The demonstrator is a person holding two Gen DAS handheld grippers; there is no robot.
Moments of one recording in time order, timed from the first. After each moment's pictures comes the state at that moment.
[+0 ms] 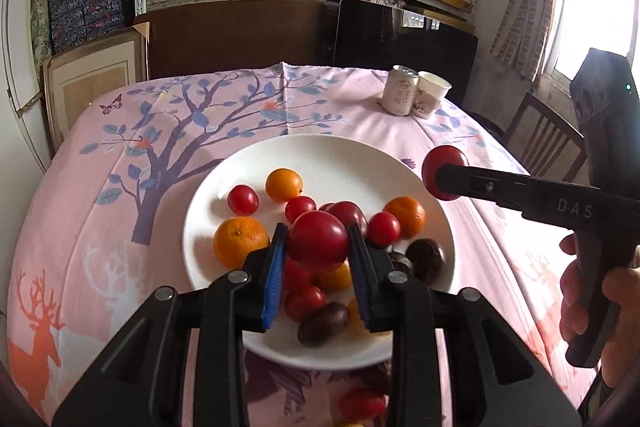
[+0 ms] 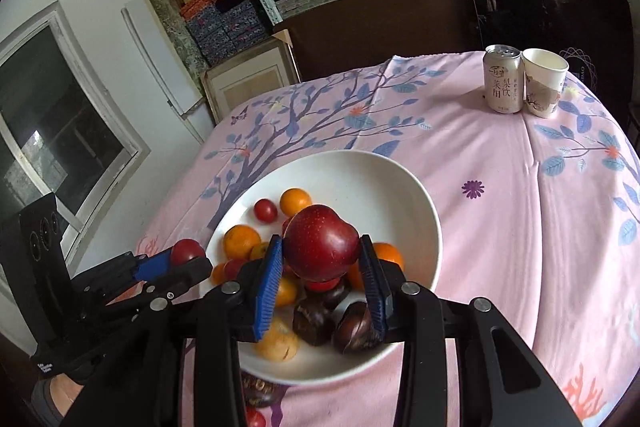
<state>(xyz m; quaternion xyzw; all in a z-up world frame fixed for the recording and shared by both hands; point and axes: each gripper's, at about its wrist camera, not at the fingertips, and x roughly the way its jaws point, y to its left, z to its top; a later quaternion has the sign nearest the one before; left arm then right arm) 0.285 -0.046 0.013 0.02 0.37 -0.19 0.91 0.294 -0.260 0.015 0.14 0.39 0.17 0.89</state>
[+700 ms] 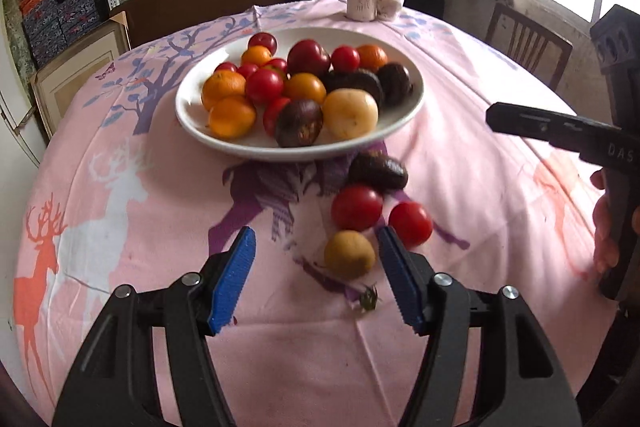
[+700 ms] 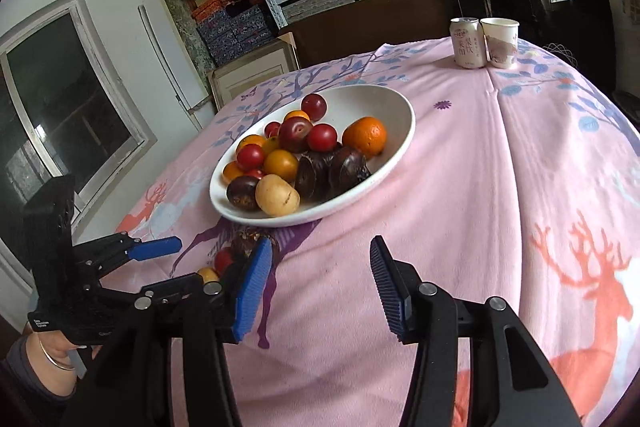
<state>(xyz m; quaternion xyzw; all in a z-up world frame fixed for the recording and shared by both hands) 0.166 -0.028 -0.054 0.12 0.41 -0.21 0.88 0.143 -0.269 -0.039 0.14 0.35 0.17 0.91</state>
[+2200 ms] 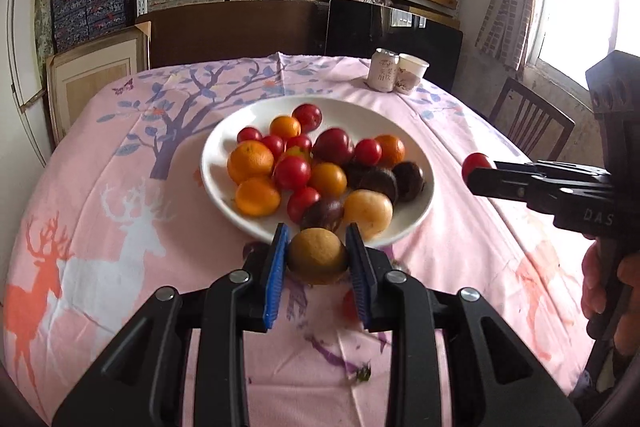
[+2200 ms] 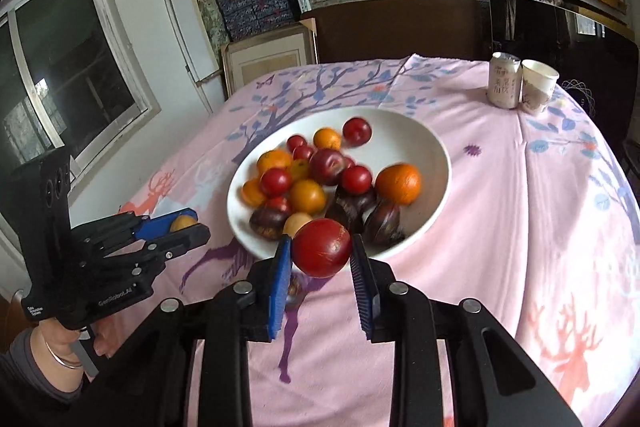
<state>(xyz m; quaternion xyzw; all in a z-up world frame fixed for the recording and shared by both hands) 0.201 -0.013 0.002 0.02 0.35 -0.21 0.91 0.192 -0.236 0.019 0.06 0.37 0.18 0.91</state>
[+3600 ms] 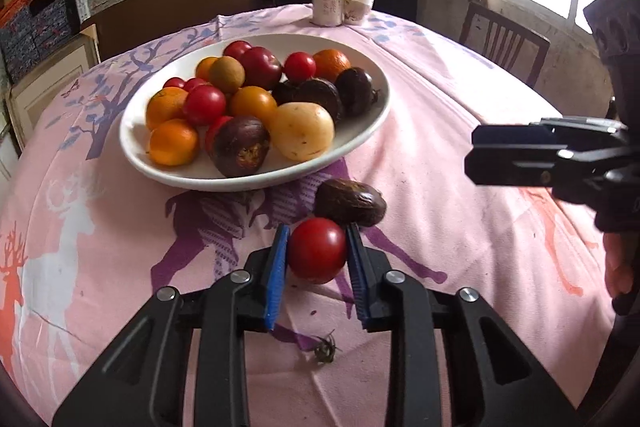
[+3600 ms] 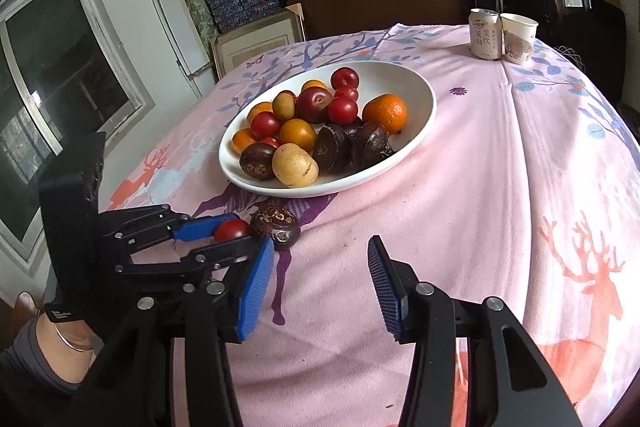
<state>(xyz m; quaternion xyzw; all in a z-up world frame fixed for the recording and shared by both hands) 0.179 -0.050 -0.058 0.10 0.39 -0.26 0.88 0.149 -0.237 -0.032 0.09 0.40 0.17 0.89</state>
